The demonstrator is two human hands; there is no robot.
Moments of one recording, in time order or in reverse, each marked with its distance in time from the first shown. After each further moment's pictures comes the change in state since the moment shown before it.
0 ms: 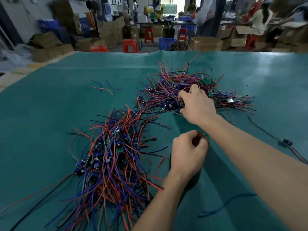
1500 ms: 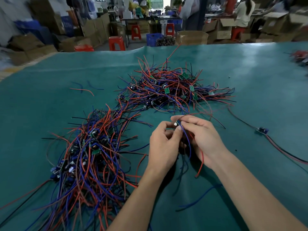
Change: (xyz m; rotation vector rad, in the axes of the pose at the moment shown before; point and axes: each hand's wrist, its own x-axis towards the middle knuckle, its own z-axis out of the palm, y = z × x) left_hand 0.002 -0.007 0.003 -0.361 0.025 -0.077; right_hand -0.117 0.029 0.000 1.828 -0.180 0.437
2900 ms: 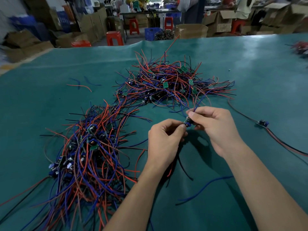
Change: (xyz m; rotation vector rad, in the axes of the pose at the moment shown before) left_hand -0.004 0.003 0.001 0.042 0.000 0.016; right_hand 0.002 -0.014 -0.029 -0.268 0.167 -0.167
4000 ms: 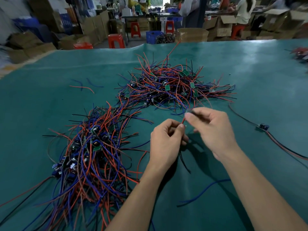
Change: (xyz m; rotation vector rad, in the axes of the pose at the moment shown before) left_hand 0.004 -0.004 0.001 -0.008 -0.016 -0.024; right_hand -0.001 0.007 0.007 -0.271 0.042 -0.267
